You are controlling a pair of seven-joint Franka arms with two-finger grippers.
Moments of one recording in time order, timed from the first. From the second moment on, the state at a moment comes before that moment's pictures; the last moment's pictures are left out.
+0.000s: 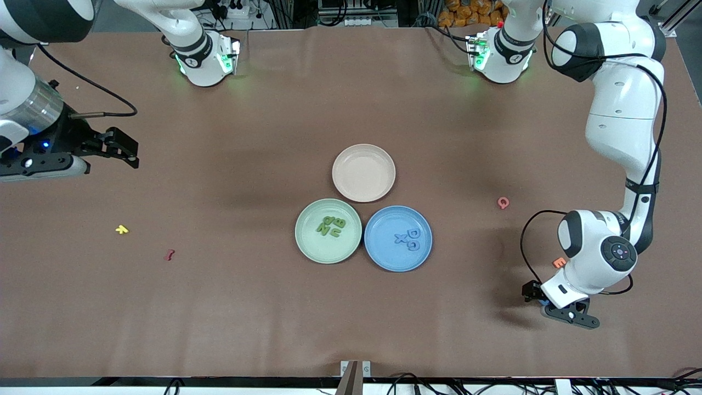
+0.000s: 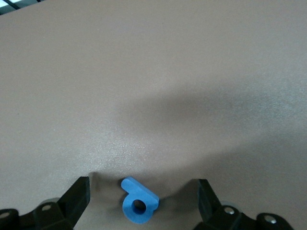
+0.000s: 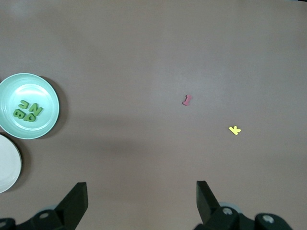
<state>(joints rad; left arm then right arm) 0.10 1.03 -0.15 -1.22 0.18 2.50 0.22 0.00 0.05 0.13 -1.57 -0.01 1.67 0.03</state>
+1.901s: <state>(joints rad) 0.10 0.99 -0.15 -1.29 0.17 2.54 0.21 0.01 0.05 0.14 -1.56 -0.01 1.66 0.02</state>
